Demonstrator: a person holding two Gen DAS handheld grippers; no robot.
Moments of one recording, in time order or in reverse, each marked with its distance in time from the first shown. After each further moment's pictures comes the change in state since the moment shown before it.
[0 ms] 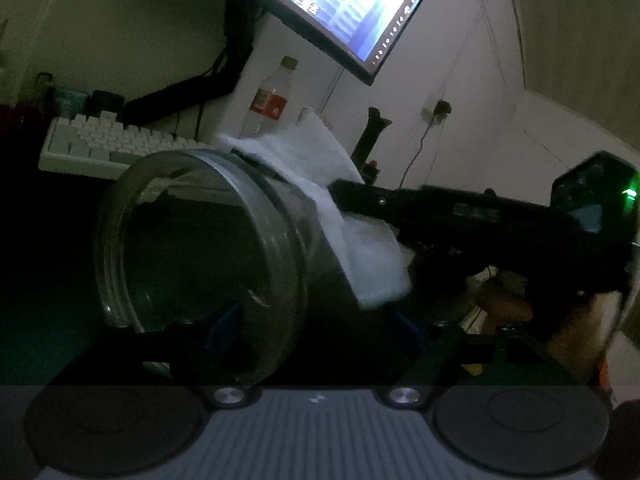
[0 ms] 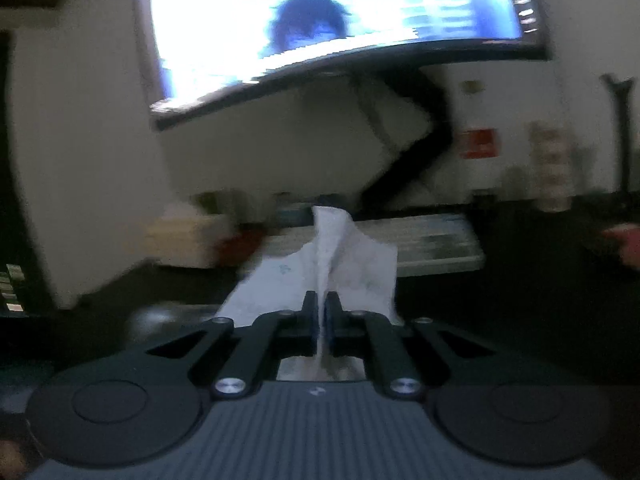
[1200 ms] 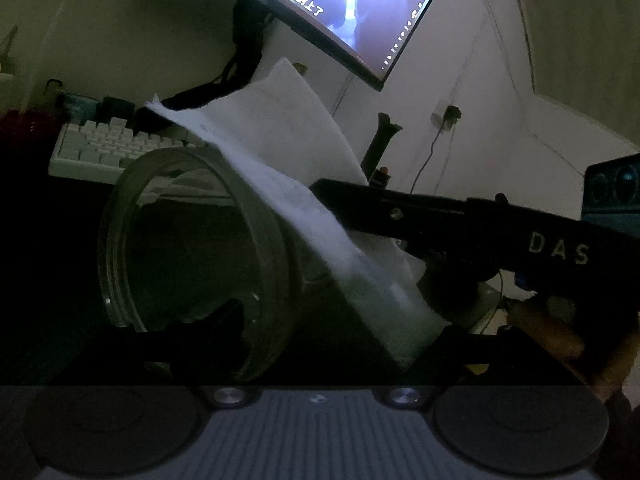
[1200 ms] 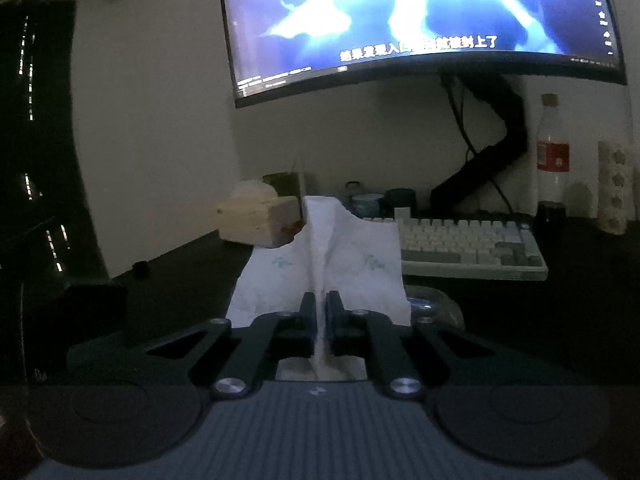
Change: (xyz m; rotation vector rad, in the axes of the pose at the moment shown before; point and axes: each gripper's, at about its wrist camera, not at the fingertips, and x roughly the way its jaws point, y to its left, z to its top) left arm 0.002 -0.001 -0.004 -0.004 -0.026 0.042; right arm 0.001 0.024 -0.002 -0.101 0.031 0.068
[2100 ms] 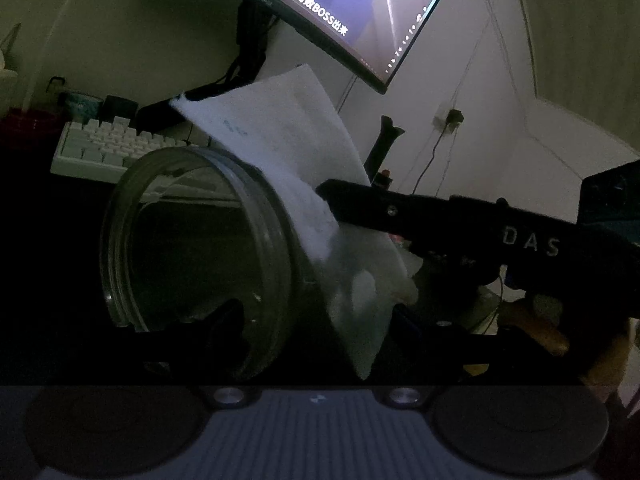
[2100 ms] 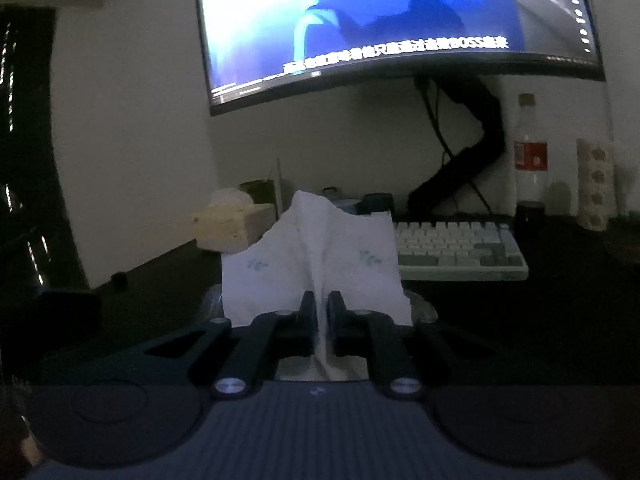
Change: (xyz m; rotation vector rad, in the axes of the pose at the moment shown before) left arm 0.001 0.003 0.000 -0.012 -0.005 0.001; right arm 0.005 -0.007 0.000 0.015 -0.025 -0.054
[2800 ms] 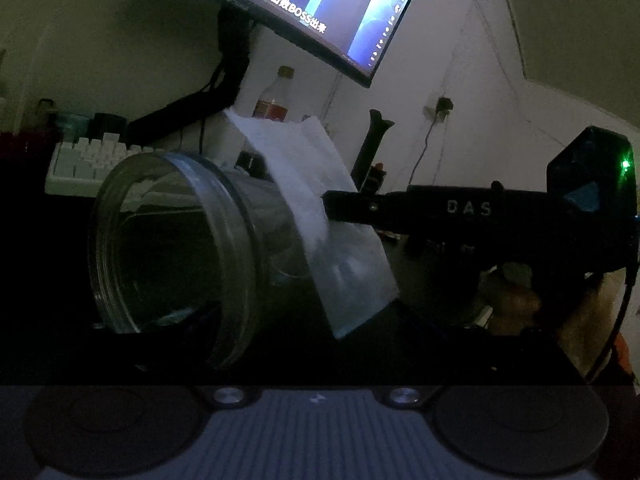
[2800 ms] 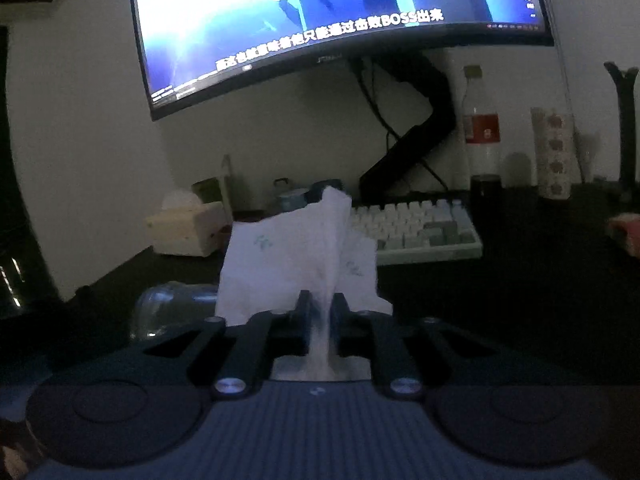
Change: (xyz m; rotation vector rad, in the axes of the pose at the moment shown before) left arm -0.002 -0.010 -0.003 0.095 0.002 0.010; right arm -0.001 -0.019 0.000 0.074 0.039 -0.073
